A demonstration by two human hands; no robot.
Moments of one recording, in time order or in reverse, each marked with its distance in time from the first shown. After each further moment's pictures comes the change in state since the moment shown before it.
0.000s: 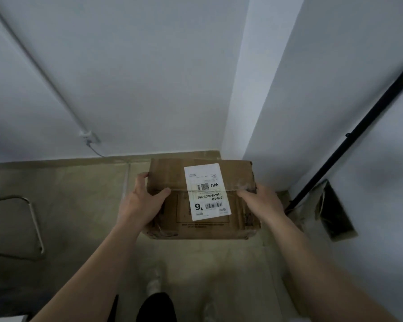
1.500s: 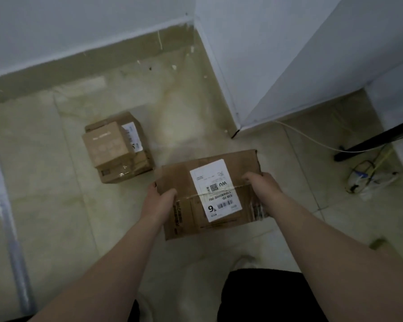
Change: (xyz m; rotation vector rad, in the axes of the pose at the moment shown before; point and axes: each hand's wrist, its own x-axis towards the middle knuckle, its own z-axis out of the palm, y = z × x) left_hand 0.465 -0.257 0.560 -0.175 -0.477 -0.462; right_hand 0.512 0.382 0.390 0.451 -0.041 0.787
